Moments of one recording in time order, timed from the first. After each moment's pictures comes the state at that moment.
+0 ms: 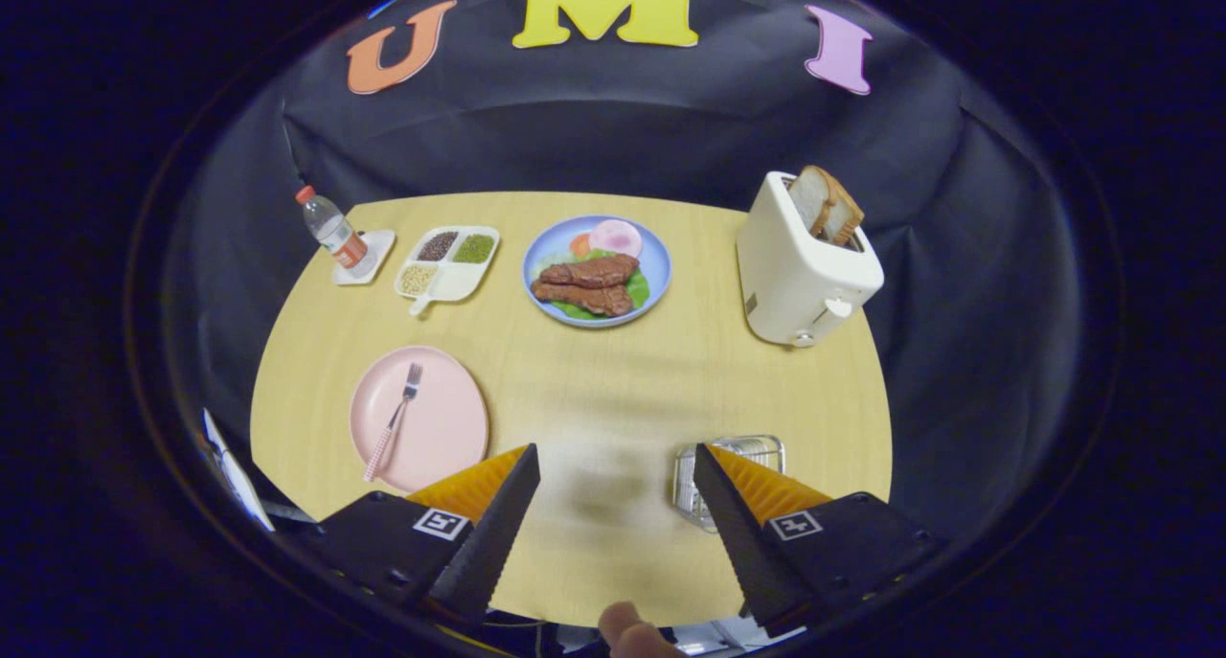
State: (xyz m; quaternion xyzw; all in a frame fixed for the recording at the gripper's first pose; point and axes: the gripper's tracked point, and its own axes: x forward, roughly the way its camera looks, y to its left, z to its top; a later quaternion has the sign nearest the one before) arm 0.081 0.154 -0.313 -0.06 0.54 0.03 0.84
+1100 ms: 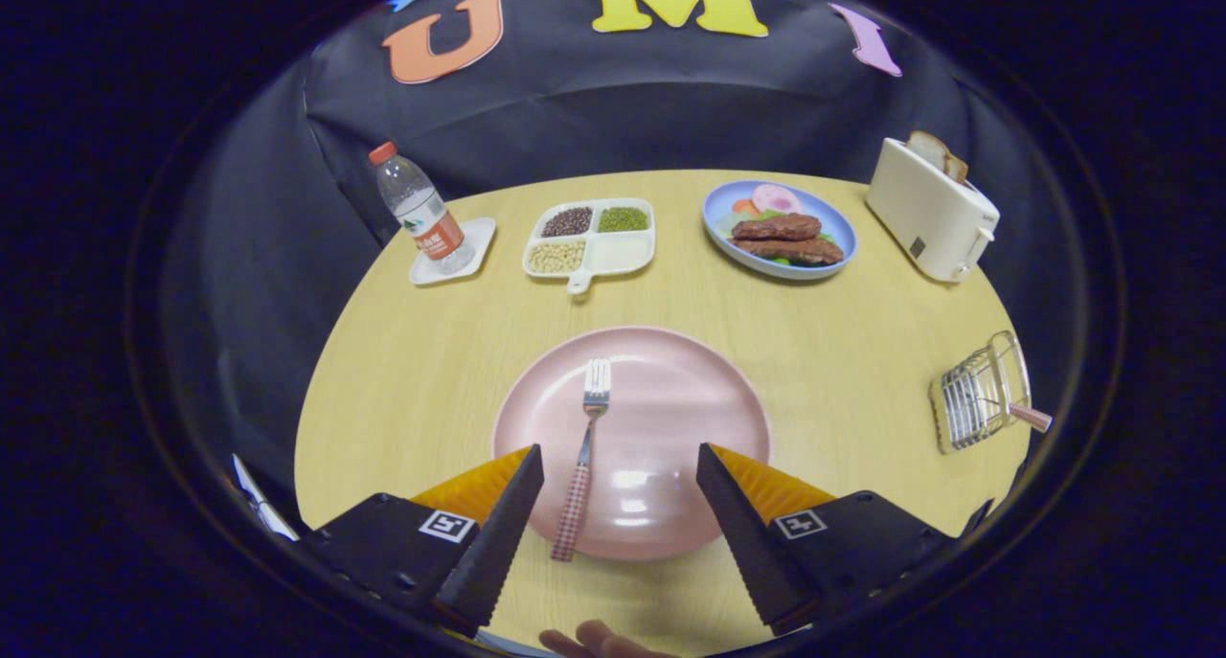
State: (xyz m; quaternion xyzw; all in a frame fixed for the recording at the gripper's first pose) arm 0.039 0.386 -0.428 0.02 0.52 0.06 0.85
